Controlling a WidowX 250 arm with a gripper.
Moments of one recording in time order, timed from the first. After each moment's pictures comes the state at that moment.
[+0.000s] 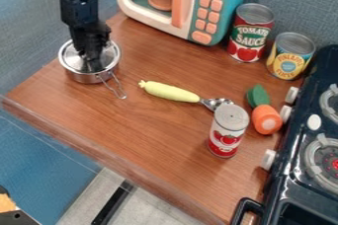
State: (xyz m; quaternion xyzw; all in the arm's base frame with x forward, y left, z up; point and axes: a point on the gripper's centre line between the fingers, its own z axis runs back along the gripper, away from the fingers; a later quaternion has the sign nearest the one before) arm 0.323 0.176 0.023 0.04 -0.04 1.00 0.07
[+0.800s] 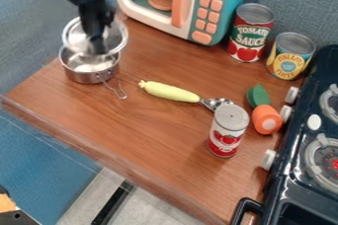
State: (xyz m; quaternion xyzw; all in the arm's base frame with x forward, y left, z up) arm 0.330 0.146 0.082 0.00 -0.06 0.99 0.14
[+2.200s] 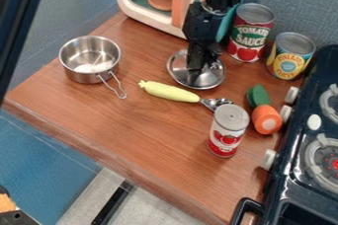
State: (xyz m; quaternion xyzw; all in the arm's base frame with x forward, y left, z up) arm 0.421 0.016 0.014 0.04 -0.06 0.94 0.33
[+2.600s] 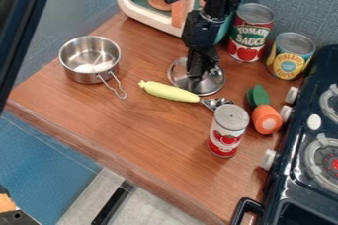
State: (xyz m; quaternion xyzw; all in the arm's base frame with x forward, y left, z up) arm 0.419 0.018 -0.001 0.04 -0.05 0.94 0.33
